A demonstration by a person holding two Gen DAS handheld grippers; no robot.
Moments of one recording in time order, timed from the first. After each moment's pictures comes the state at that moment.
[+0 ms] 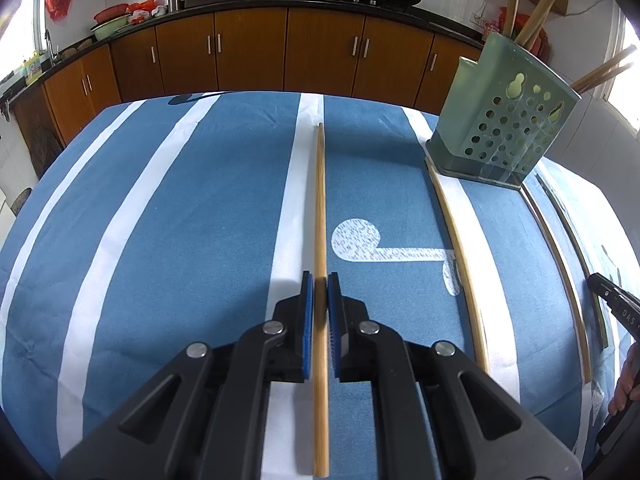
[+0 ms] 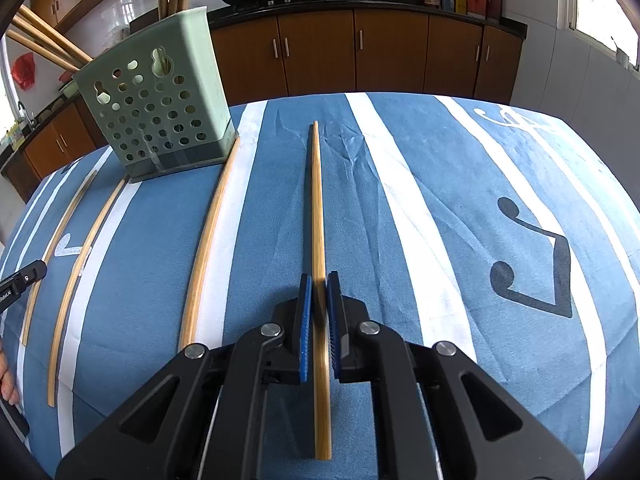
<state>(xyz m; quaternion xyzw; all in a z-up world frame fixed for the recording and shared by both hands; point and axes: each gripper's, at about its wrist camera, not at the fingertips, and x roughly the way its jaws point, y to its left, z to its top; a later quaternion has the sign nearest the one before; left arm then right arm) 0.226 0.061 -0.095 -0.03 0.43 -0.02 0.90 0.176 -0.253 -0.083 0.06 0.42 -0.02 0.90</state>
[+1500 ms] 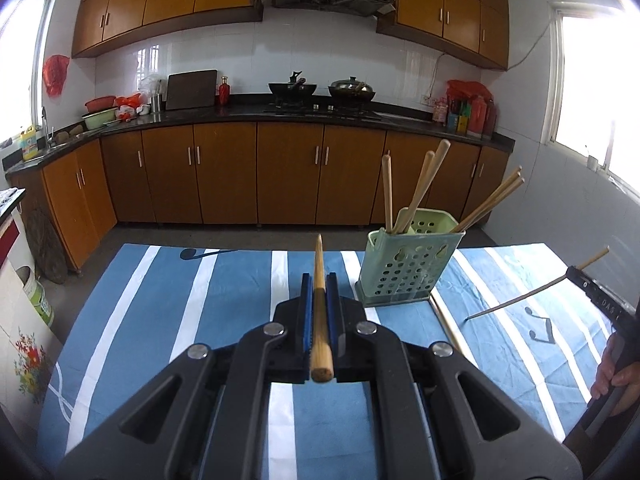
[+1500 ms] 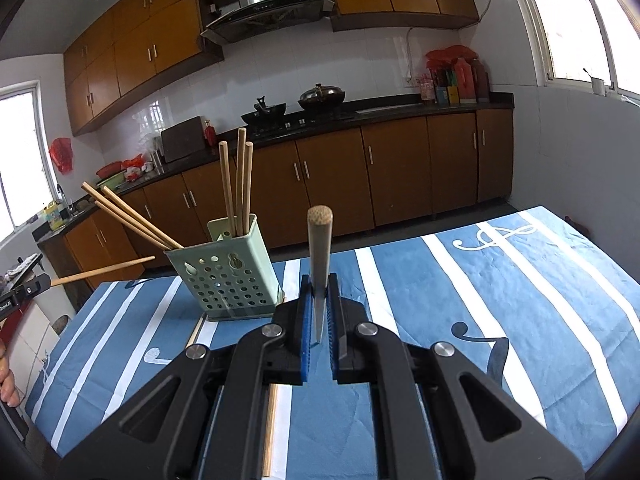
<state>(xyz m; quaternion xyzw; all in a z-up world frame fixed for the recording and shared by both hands) 0.164 0.056 0.070 -0.01 0.27 -0.07 0.96 0.122 -0.279 0.047 0.12 0.23 0.01 0.97</state>
